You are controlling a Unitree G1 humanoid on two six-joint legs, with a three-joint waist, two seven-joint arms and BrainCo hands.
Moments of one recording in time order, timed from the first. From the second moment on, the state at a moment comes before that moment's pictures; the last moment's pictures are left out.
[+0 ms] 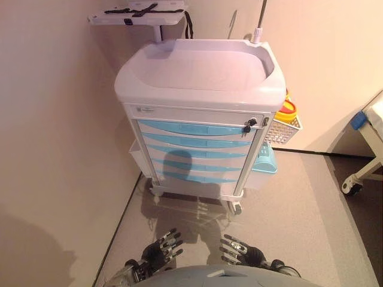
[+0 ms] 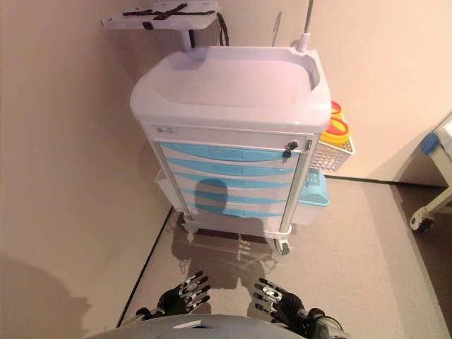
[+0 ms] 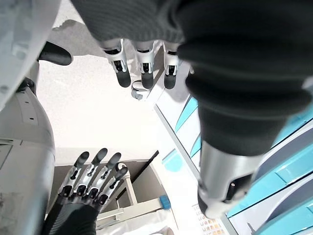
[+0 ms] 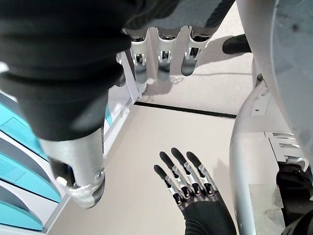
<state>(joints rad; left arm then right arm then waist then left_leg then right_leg) 0.06 0.20 -0.32 1.08 -0.80 -0.05 -0.68 0.03 -0.25 0.32 1.14 0.70 -0.01 0.72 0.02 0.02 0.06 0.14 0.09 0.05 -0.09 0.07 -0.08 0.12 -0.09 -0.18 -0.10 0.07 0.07</state>
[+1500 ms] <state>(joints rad) 0.07 0.18 -0.27 1.09 -0.92 0.03 -0.75 0.03 -0.25 0.31 1.14 0.70 -0.02 0.70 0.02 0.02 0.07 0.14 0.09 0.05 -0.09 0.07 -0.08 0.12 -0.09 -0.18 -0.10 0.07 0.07</state>
